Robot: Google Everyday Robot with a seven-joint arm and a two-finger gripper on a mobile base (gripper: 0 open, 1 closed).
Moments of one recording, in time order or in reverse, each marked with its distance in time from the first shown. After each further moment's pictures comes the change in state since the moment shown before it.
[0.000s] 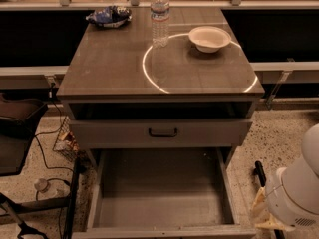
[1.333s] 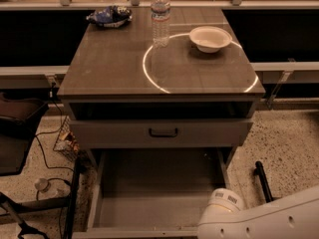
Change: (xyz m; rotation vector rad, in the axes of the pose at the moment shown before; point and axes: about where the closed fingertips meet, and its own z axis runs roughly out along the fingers) arm 0.009 0.047 0.255 -0.197 0.341 -0.265
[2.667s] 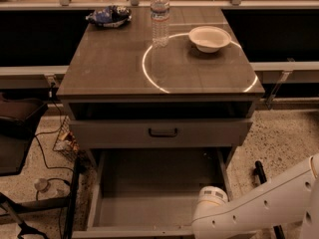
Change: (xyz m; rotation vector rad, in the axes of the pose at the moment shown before) arm -0.029 -0.065 0.057 0.056 -0.080 0.184
